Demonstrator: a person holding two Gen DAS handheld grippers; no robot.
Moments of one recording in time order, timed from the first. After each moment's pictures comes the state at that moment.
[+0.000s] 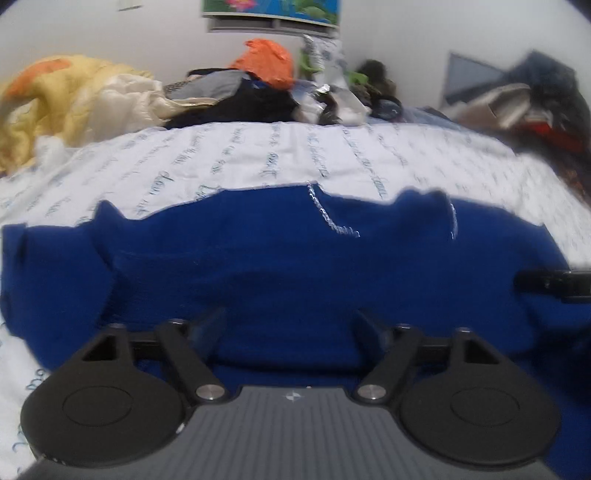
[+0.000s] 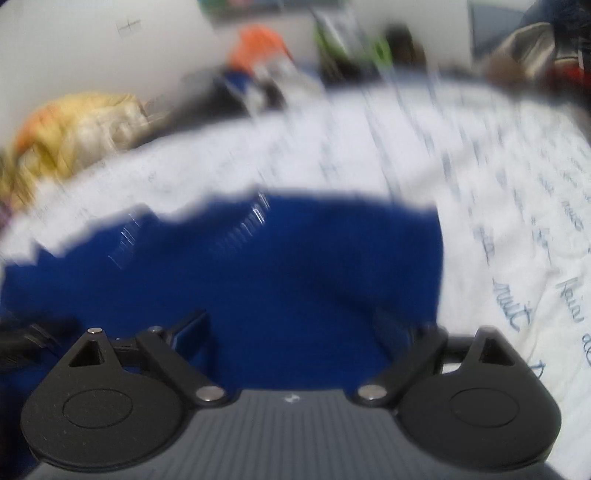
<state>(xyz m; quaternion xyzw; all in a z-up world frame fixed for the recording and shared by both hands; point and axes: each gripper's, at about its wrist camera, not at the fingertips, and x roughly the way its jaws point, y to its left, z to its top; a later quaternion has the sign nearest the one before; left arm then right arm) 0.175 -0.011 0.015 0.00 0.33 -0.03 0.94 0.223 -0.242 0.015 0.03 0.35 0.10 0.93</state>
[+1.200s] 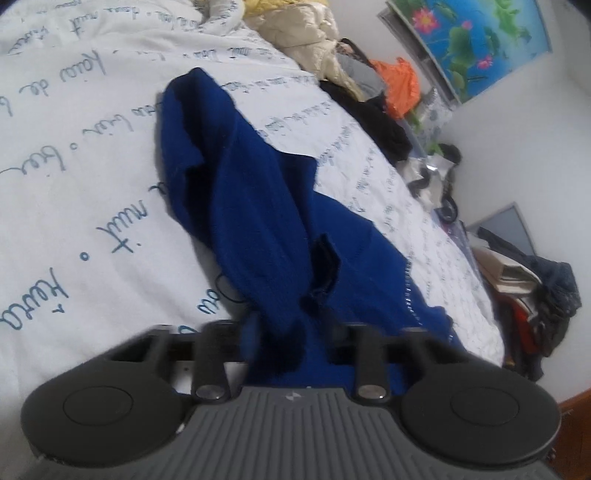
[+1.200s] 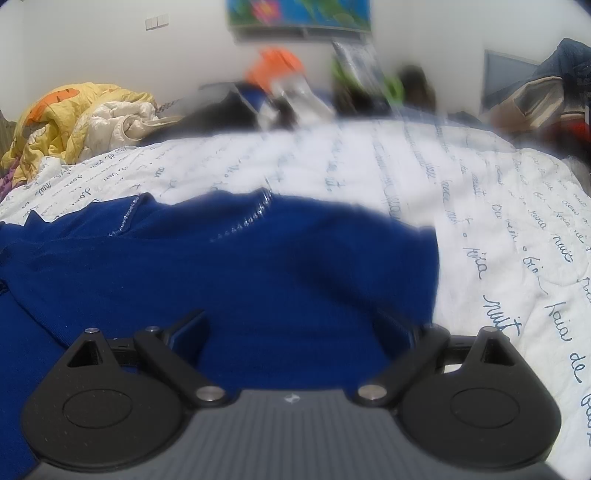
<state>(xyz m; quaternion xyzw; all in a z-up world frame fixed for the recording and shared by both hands) 0.139 0.178 0.010 -0.39 0.37 0.03 0.84 0.211 -0.238 0.004 0.00 0.32 0.10 0.94</state>
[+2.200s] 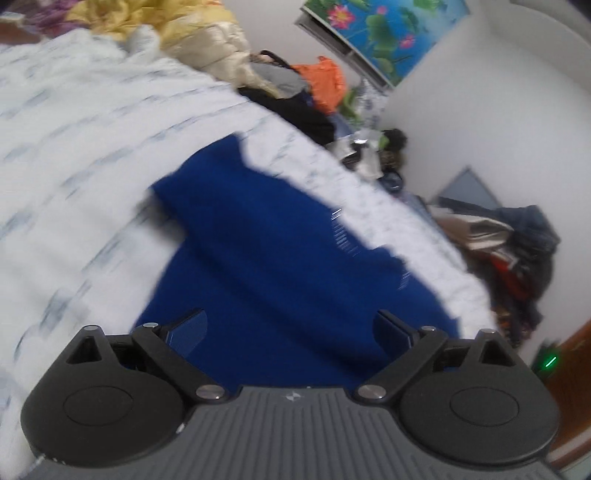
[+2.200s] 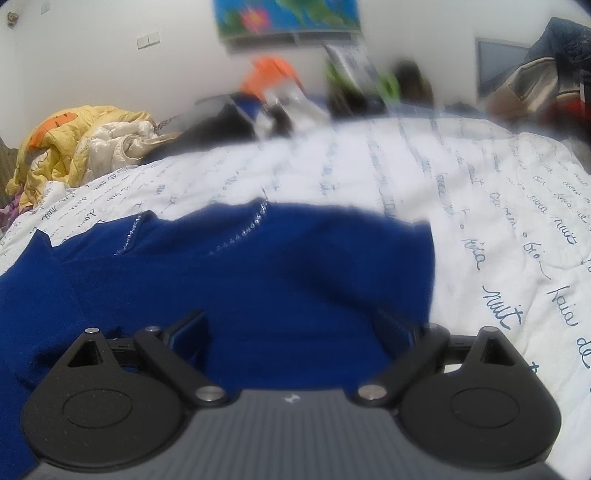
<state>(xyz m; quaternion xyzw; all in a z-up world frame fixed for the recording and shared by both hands) 0.067 0.111 0.024 -0.30 0.32 -0.03 0.90 0.211 -0.250 0.007 0.04 0.31 0.11 0.94</state>
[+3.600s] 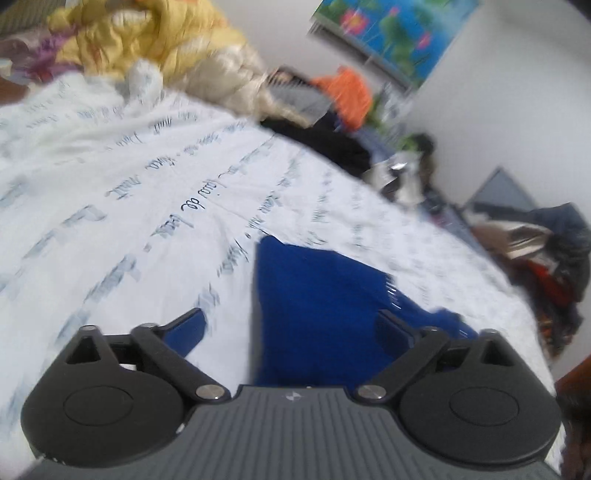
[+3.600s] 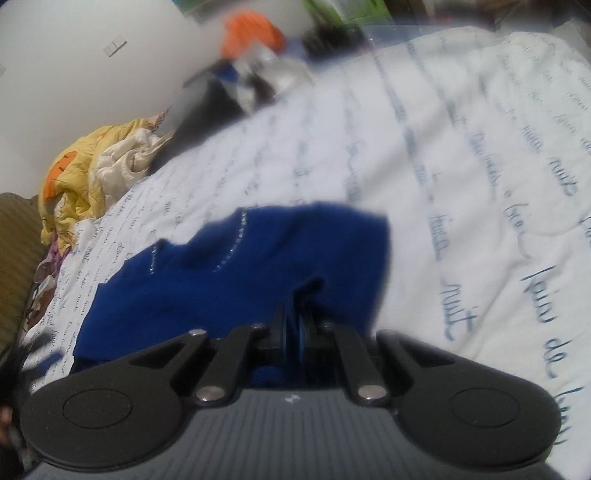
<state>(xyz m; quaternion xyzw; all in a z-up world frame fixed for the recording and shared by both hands) 0.186 0.156 0.049 -0.26 0.34 0.01 0.91 0.248 -0.328 0.044 0.19 0.43 0.16 0.87</state>
